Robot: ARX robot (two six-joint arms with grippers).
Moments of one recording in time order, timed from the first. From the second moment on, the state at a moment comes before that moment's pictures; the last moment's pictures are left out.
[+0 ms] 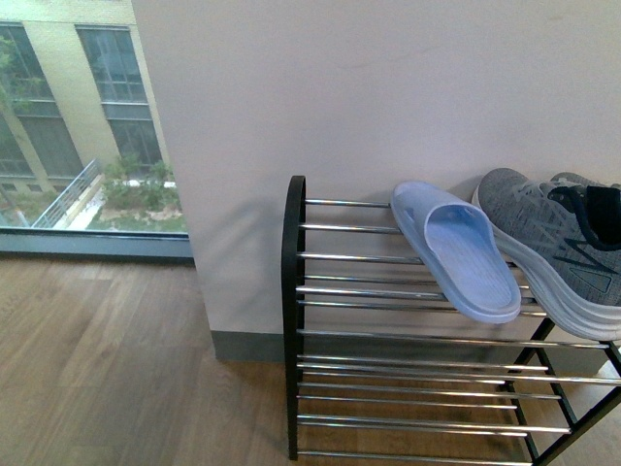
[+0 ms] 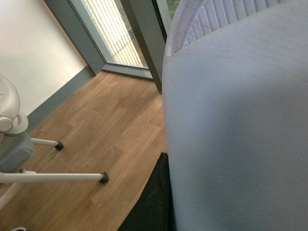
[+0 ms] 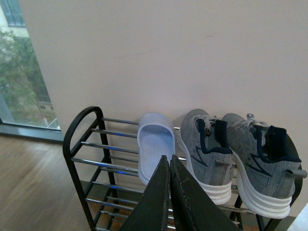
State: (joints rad) left arm -0.09 0.74 0.14 0.31 -0.71 0.11; right arm 0.00 0.01 0.02 0.00 0.00 -0.01
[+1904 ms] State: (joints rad) left arm -0.40 2.31 1.63 -0.15 -0.08 -0.10; right arm 0.00 0.00 0.02 0.00 0.00 -0.01
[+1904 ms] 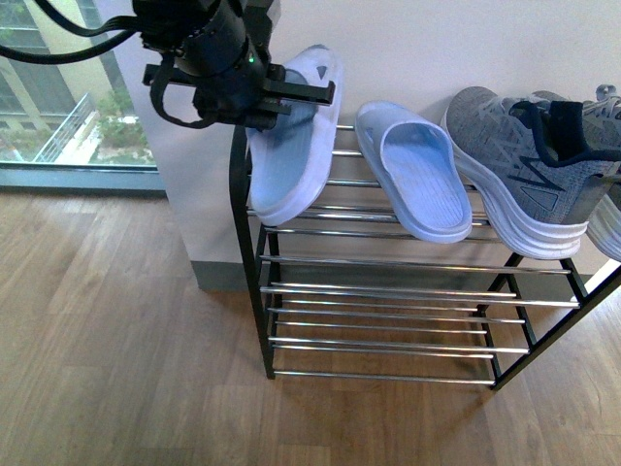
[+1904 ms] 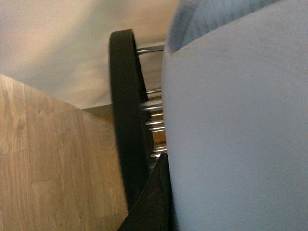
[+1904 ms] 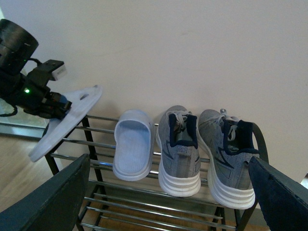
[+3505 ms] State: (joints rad) left arm -0.42 2.27 1.74 -0.21 0.09 -0.37; right arm 0.00 0.00 0.02 0.00 0.00 -0.01
